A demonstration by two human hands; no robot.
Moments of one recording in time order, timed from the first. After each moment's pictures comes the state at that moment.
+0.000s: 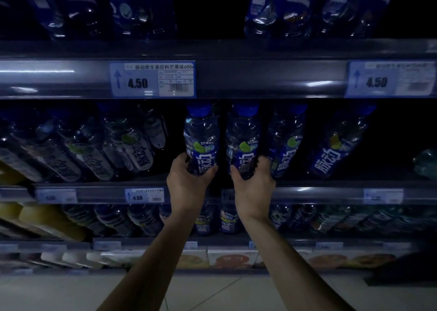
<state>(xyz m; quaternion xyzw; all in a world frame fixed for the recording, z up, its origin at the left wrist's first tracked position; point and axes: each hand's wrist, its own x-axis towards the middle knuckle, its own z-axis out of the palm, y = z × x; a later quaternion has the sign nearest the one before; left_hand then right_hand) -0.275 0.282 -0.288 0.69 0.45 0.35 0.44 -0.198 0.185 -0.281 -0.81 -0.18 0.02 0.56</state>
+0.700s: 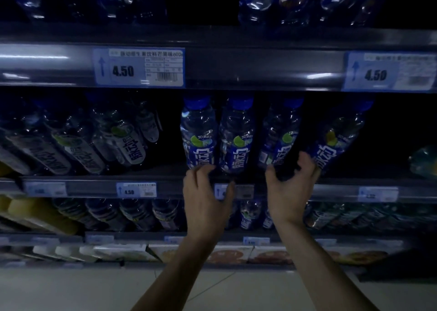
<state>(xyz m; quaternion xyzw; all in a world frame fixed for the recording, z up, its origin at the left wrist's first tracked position) -0.275 0.214 -0.301 0.80 0.38 0.37 0.29 -0.154 0.130 -0.290 -0.80 -0.12 -0.03 0.58</state>
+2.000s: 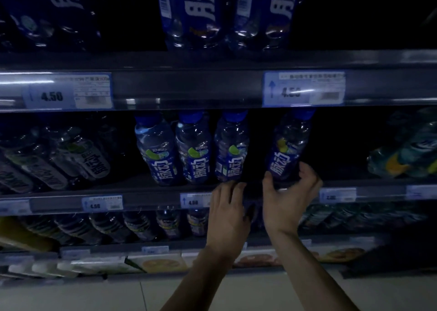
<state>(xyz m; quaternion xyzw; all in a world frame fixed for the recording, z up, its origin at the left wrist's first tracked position) -0.205 0.134 -0.300 0.91 0.25 0.23 0.24 -0.112 0.074 -0.285 -0.78 -0.11 -0.15 0.59</state>
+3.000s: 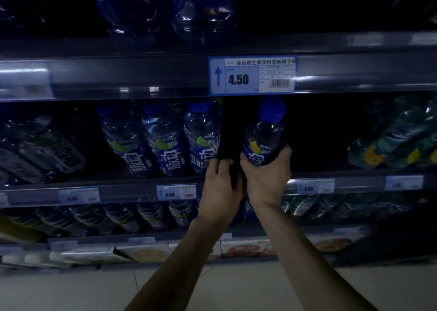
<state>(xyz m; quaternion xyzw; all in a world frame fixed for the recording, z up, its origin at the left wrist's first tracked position) -0.154 0.123 -0.278 0.85 0.28 0.28 0.34 -0.070 0.072 -0.279 -0.75 -0.13 -0.05 0.65</state>
